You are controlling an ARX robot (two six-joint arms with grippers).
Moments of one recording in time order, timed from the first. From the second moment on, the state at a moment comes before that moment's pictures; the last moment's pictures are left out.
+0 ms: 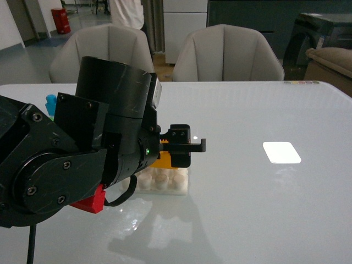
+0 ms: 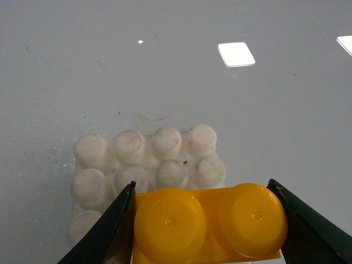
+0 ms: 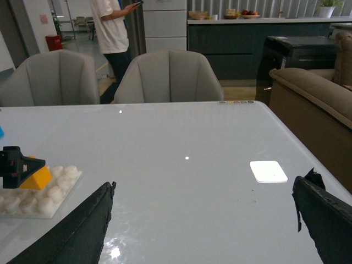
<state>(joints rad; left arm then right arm) -0.49 2.08 0.97 0.62 -0.19 -0.23 0.00 0.00 0.01 0.00 0.00 0.00</state>
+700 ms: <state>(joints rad) -0.44 2.16 1.00 0.64 -0.15 -0.15 0.00 0.00 0.01 0.00 0.00 0.00</state>
